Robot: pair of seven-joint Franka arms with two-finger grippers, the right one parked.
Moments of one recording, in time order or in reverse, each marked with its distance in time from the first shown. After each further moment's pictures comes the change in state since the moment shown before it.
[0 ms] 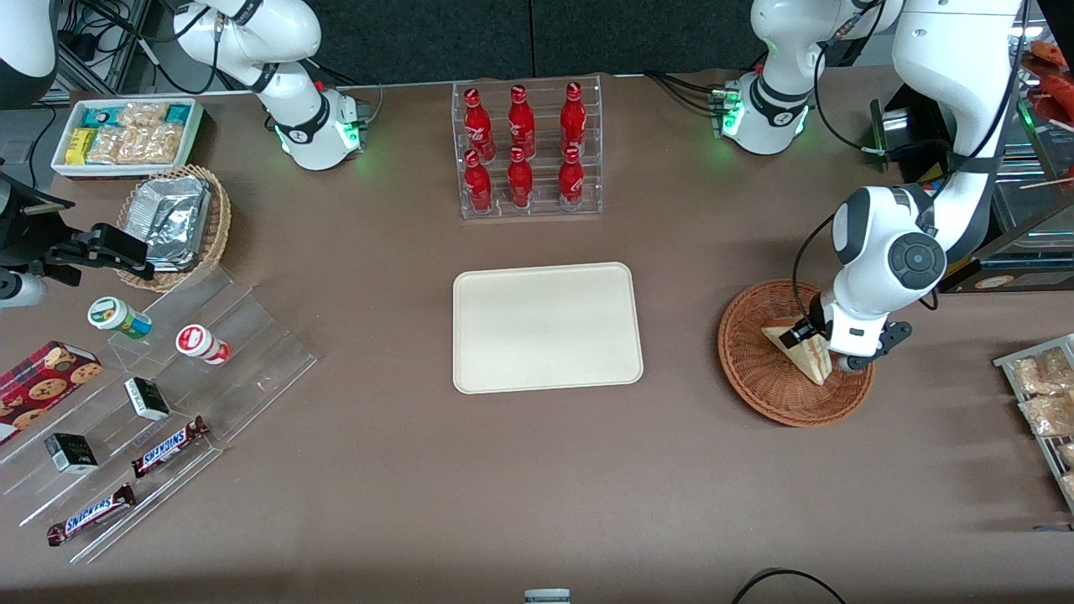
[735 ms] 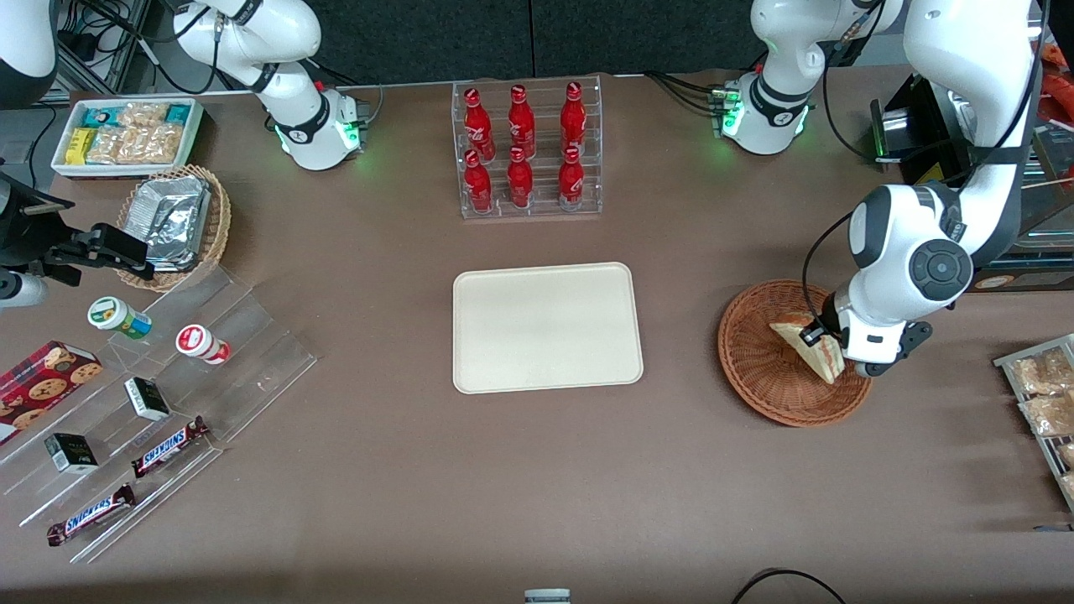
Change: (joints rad) arm -0.003 -0.021 -0.013 0.151 0.011 -0.252 -0.022
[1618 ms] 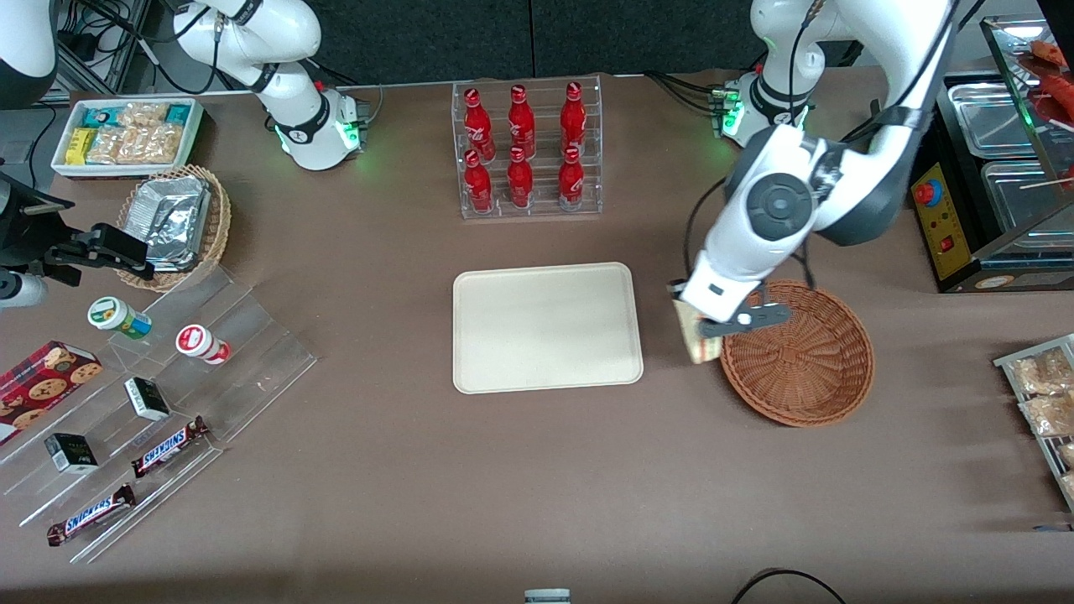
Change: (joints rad) arm -0.055 0.022 -0.374 0.207 -0.001 -0.162 0.049
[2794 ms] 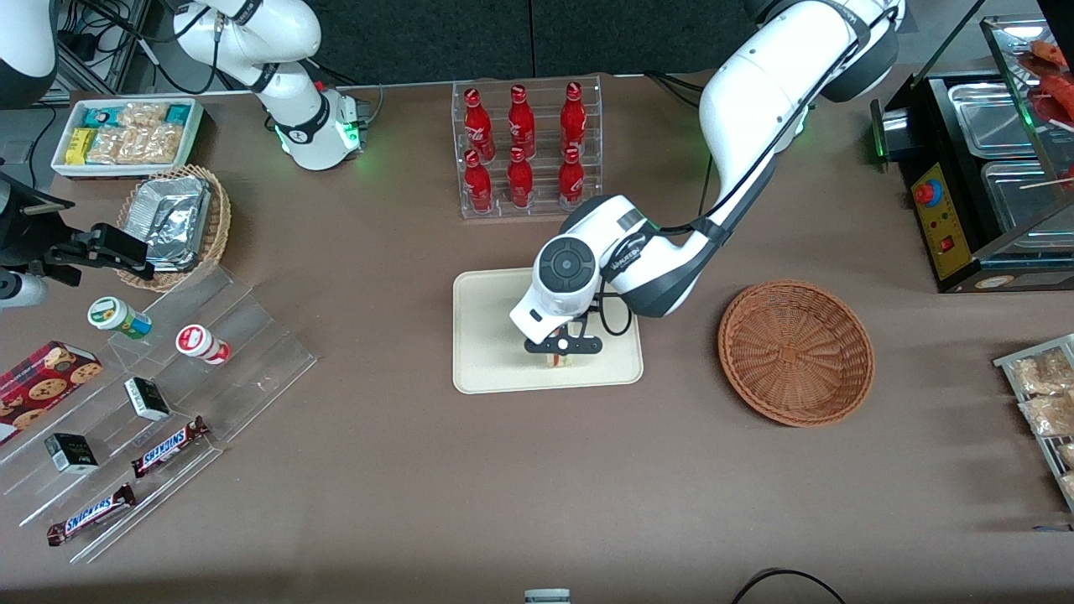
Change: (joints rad) arm -0.346 0.529 -0.003 0.479 0.149 -0.025 -0.166
